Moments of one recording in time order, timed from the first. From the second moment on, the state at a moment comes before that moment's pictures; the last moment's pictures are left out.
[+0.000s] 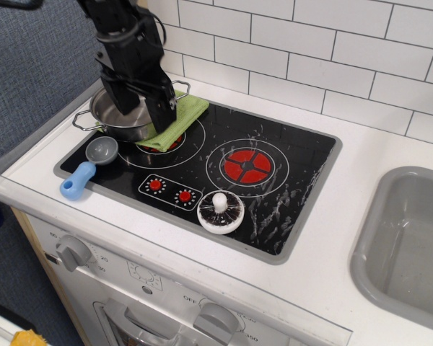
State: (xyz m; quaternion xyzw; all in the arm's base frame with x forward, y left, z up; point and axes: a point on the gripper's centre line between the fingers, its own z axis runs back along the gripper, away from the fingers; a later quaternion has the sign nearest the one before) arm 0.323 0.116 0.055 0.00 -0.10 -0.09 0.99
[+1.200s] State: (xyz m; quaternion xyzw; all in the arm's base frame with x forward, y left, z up) arm 0.339 0.117 0.040 -0.02 -0.08 -0.10 0.99
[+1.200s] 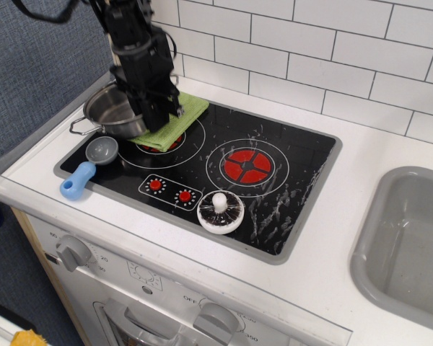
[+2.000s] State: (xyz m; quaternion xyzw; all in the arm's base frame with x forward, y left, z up) arm 0.275 0.020 0.073 0.02 -0.09 -0.19 0.98
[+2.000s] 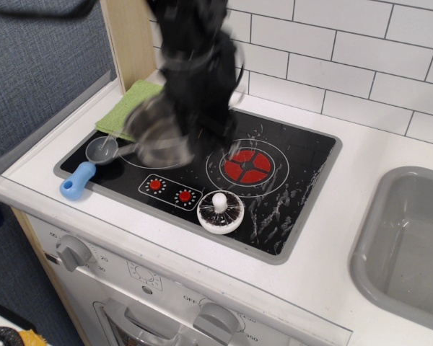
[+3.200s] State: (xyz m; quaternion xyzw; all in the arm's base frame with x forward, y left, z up) arm 0.240 0.034 0.020 0.03 -0.03 -0.16 0.99
